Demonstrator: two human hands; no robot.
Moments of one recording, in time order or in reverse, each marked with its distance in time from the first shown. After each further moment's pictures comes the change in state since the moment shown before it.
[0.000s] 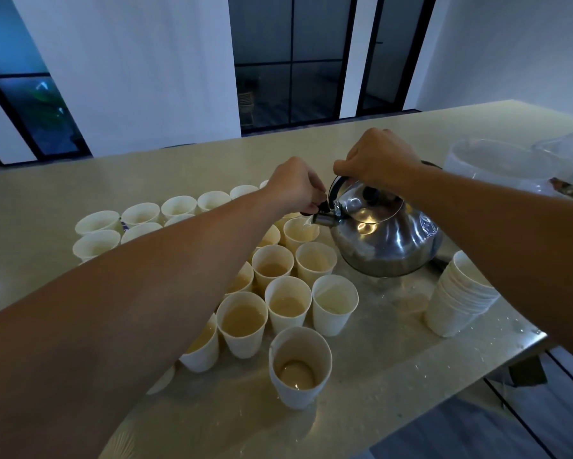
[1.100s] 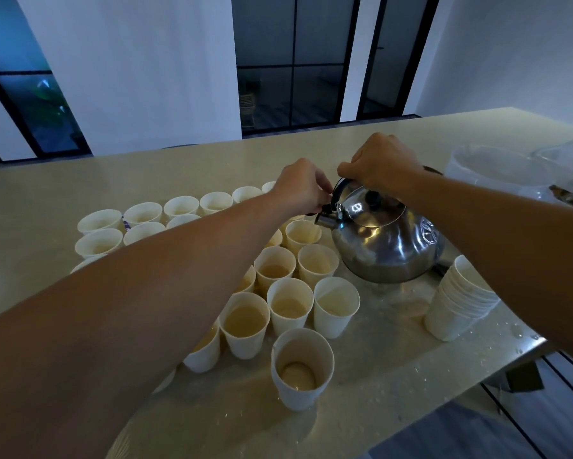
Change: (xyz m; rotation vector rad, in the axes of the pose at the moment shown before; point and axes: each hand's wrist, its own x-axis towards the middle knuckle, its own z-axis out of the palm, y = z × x) left_hand -0.001 0.002 0.003 0.092 0.056 0.077; right_hand 0.000 -0.003 0.002 -0.006 0.004 0.073
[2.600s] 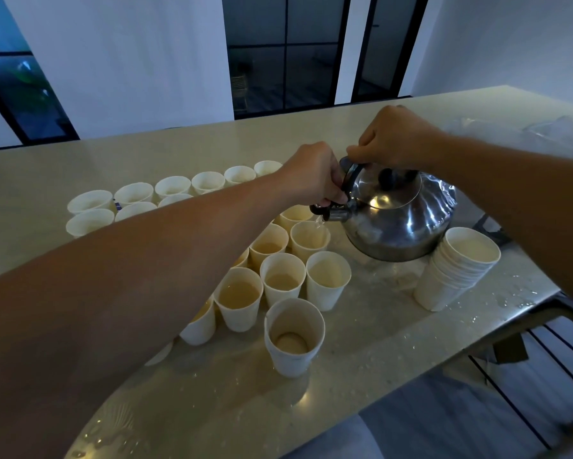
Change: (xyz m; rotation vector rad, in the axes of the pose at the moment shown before) left_hand -0.029 0.021 0.008 0.225 -0.182 0.192; right_hand -0.023 0.021 -0.030 0.050 -0.144 -0.194
